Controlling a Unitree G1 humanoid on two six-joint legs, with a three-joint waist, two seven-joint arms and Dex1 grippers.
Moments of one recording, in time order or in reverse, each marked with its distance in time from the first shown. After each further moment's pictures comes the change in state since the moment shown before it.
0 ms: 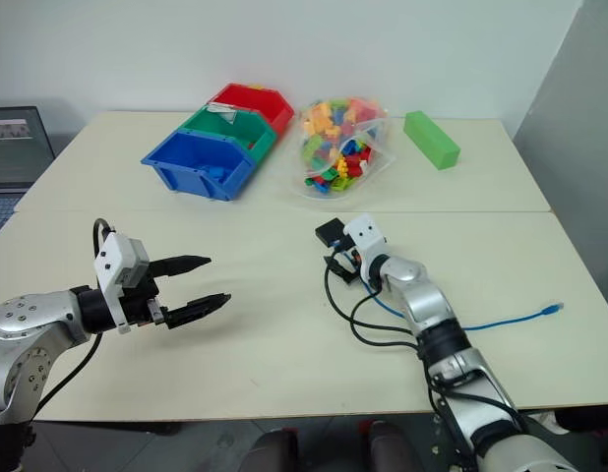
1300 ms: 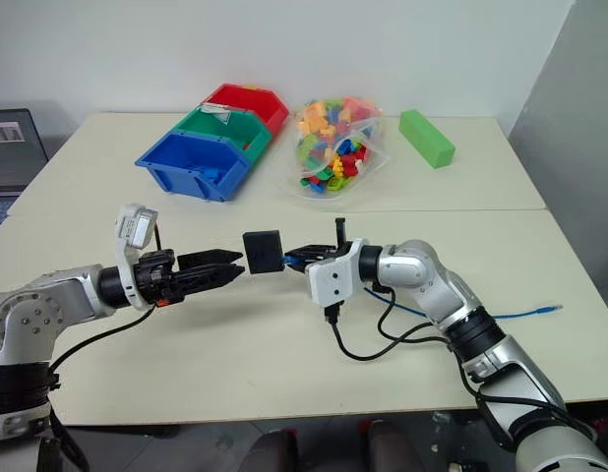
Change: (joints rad) left arm -0.320 -0.055 -0.034 0.213 -0.380 0.544 -0.043; right arm 0.013 -0.292 0.252 -0.388 -0.346 -0.770 0.345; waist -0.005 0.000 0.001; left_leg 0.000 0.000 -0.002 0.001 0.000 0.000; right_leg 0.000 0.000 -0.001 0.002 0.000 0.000
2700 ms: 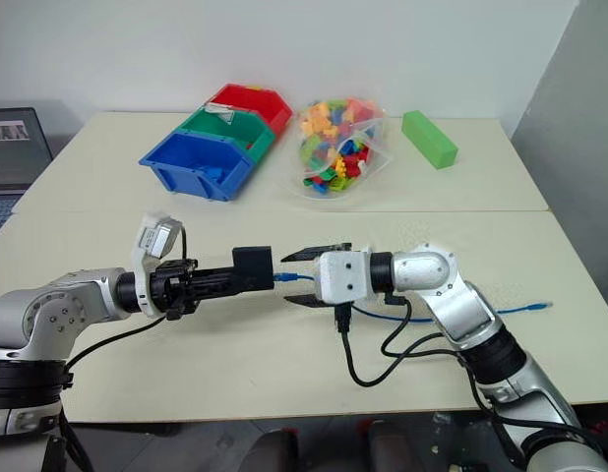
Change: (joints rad) left arm -0.007 0.008 -0.106 0.022 0.065 -0.076 -0.185; right arm 0.117 -0.060 -0.114 -0.402 0.427 0.629 0.256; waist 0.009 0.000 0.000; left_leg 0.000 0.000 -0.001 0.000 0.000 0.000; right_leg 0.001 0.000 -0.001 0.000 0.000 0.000
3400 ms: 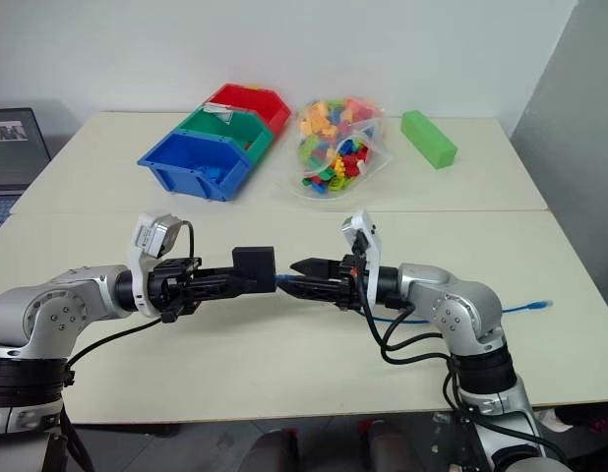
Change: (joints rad) left arm -0.017 -0.006 -0.006 -0.012 -0.018 -0.006 -0.043; right arm 0.073 0.214 -0.257 -0.024 0.582 0.828 -0.245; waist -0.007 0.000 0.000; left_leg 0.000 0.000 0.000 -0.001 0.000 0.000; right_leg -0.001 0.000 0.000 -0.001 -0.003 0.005
